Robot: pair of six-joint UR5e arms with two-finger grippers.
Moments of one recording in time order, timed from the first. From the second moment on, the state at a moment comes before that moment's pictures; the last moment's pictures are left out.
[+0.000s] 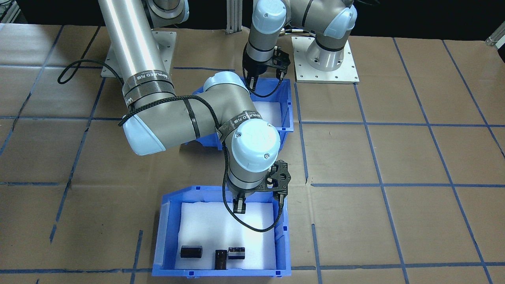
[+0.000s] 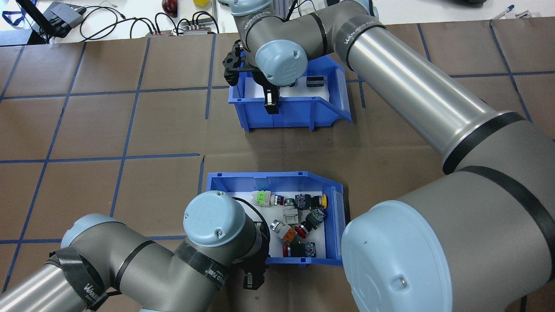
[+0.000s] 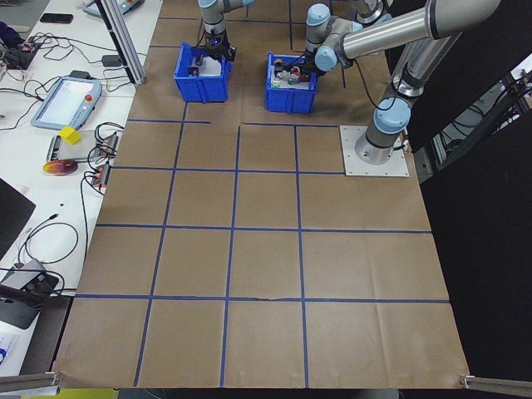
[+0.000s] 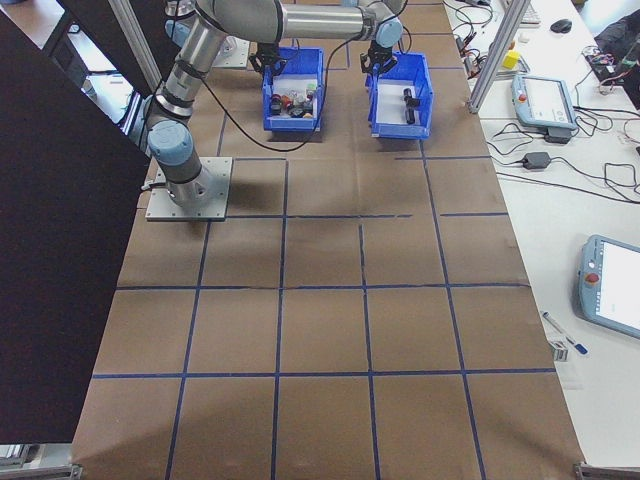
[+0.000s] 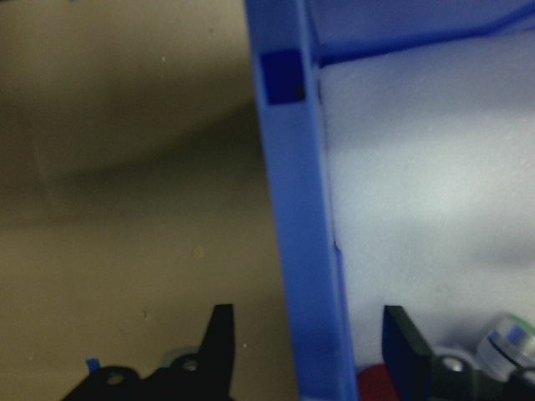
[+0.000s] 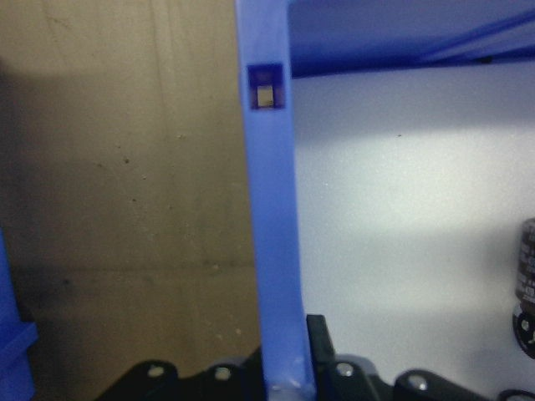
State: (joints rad) left arm -2.05 -1.47 -2.33 -0.92 1.40 -1.93; right arm 1.96 -0.89 1.12 -1.74 -1.65 -1.11
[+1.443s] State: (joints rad) left arm -1.82 -1.83 -1.76 -1.02 1.45 -1.71; right arm 1.46 -1.33 1.49 -1.75 -1.67 -1.73
